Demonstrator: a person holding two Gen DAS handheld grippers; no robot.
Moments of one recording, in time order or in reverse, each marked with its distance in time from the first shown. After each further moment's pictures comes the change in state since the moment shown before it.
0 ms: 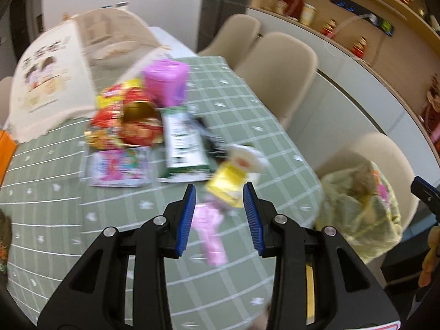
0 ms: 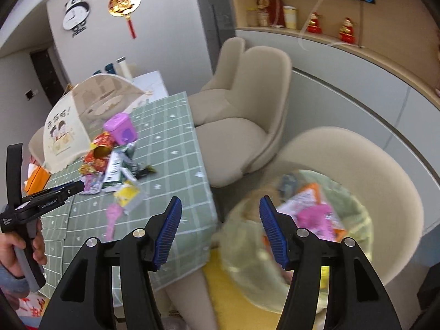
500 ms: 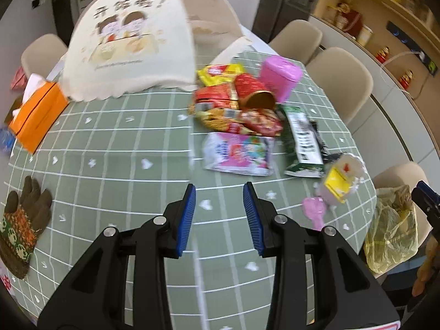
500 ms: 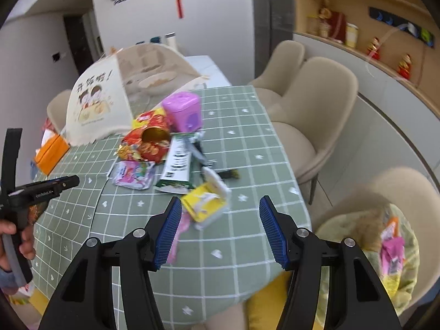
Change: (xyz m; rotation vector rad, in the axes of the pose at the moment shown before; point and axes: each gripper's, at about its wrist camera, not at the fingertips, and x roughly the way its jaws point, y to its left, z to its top) left arm -0.020 0.169 -0.016 -0.186 0.056 0.124; right arm 0.060 0.170 0.007 -0.195 0.031 0.062
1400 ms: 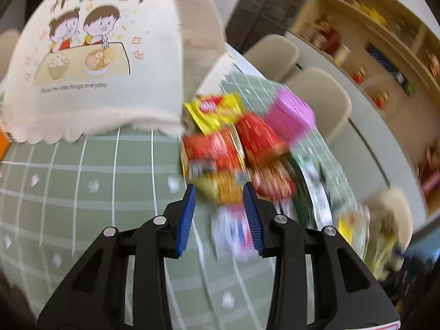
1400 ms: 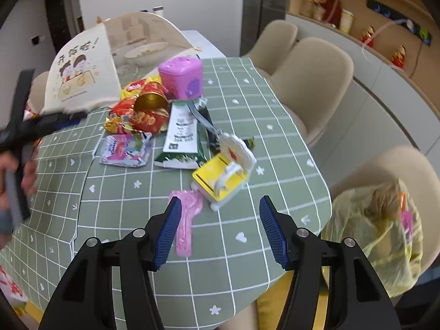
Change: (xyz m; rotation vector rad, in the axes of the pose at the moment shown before) left arm 0.104 0.050 0.101 -0.024 -0.048 -0.274; right arm 0.039 0.036 -0.030 0.058 0.125 -0.131
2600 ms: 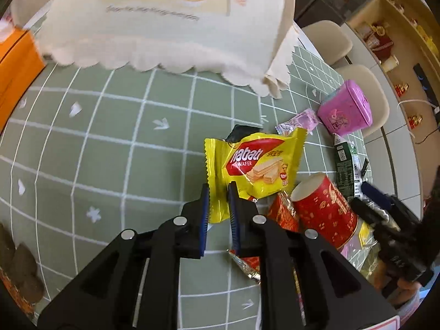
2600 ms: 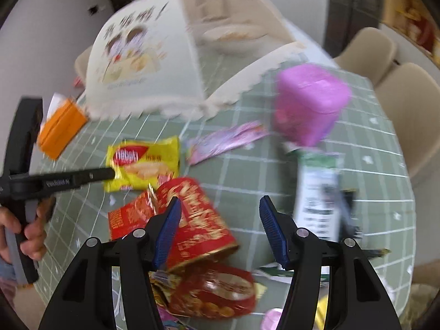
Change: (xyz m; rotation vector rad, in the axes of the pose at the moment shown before) left arm -0.016 0.066 -0.037 -0.207 0.207 0.109; right arm 0.123 0.145 0.104 -0.290 0.107 0.329
